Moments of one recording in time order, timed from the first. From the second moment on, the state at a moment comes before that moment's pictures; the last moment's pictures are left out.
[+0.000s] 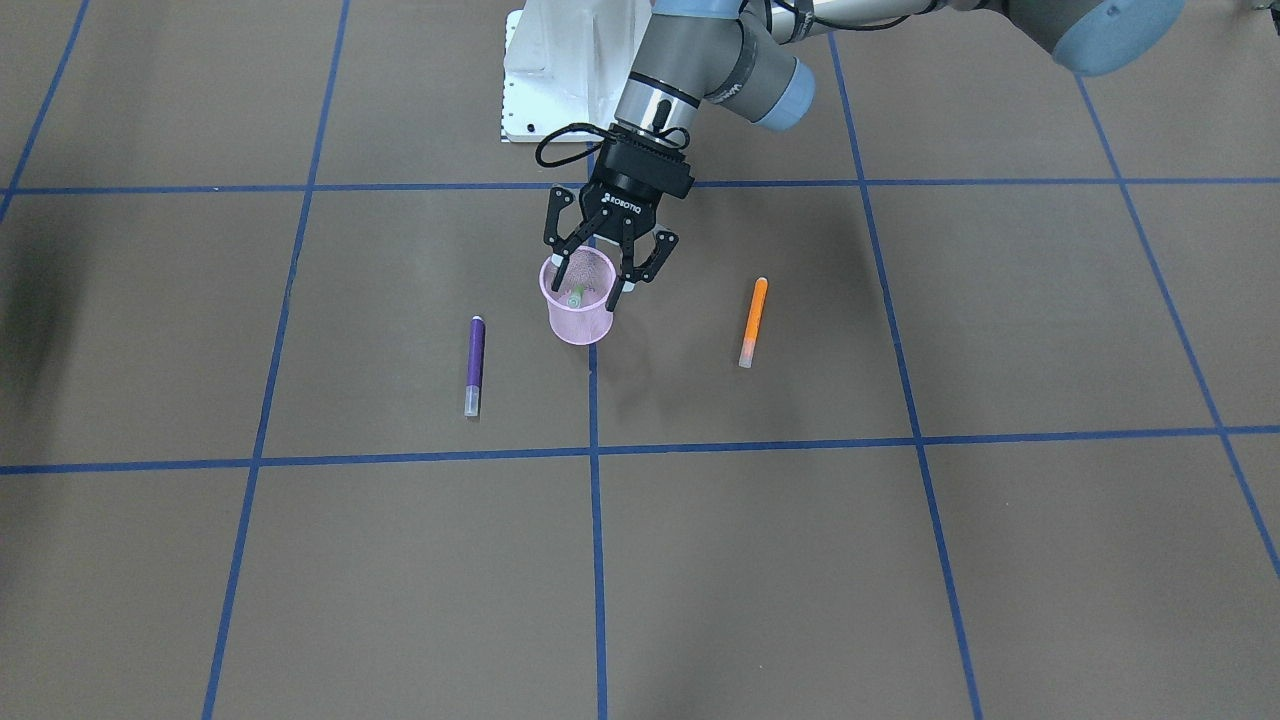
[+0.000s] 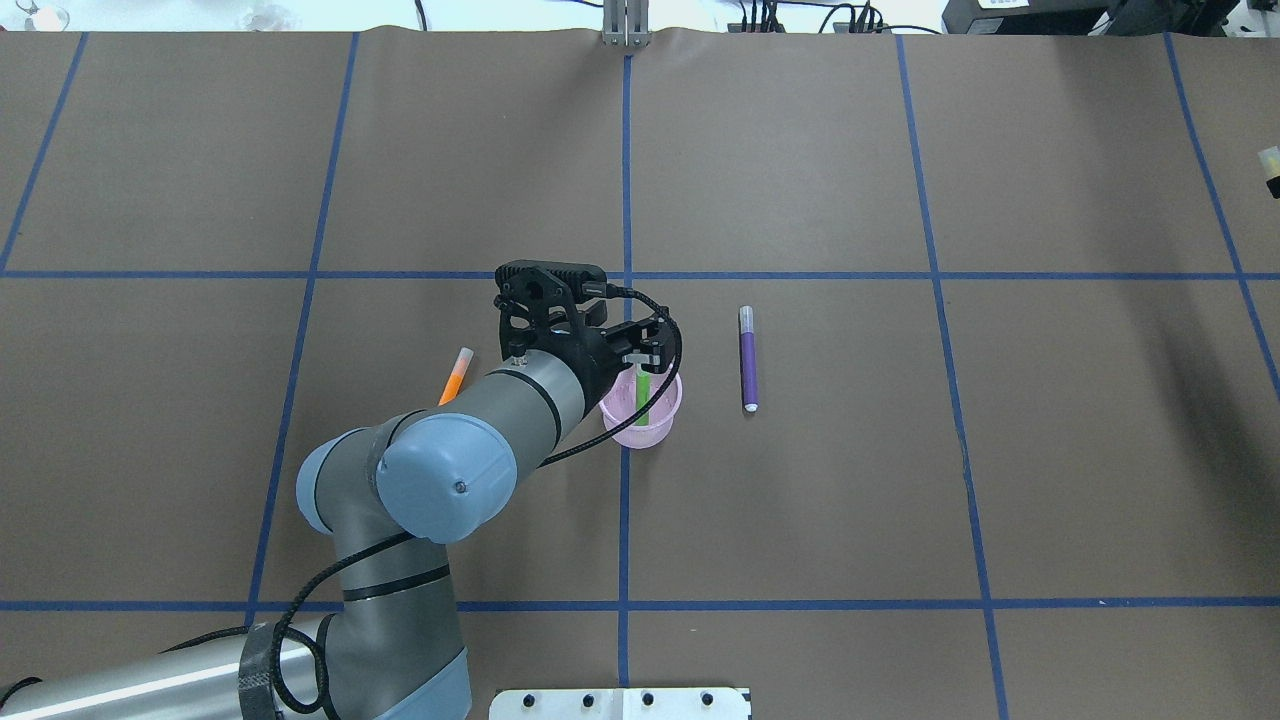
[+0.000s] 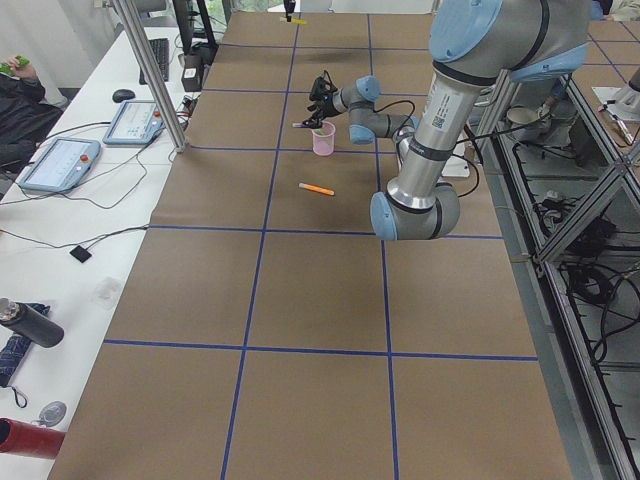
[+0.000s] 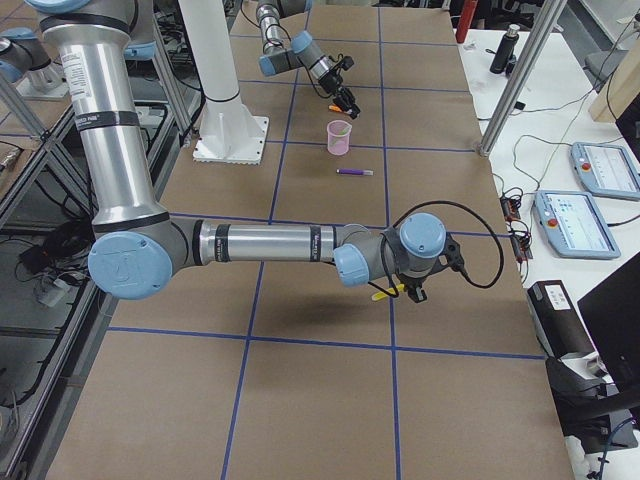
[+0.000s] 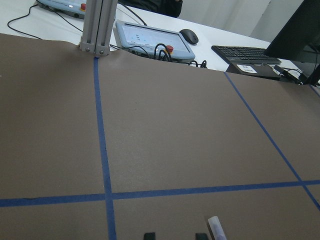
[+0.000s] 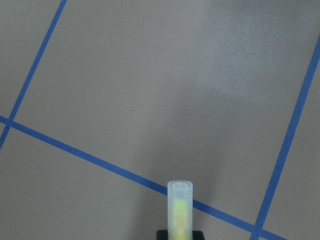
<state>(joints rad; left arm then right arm) -0.33 -2.20 -1.67 -2.25 -1.15 -1.16 1.47 -1.39 1.45 -1.24 2.50 0.00</state>
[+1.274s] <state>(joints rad) -0.68 -2.11 -1.72 -1.92 -1.95 -1.04 1.23 -1.38 1.76 -0.79 2.30 0.68</state>
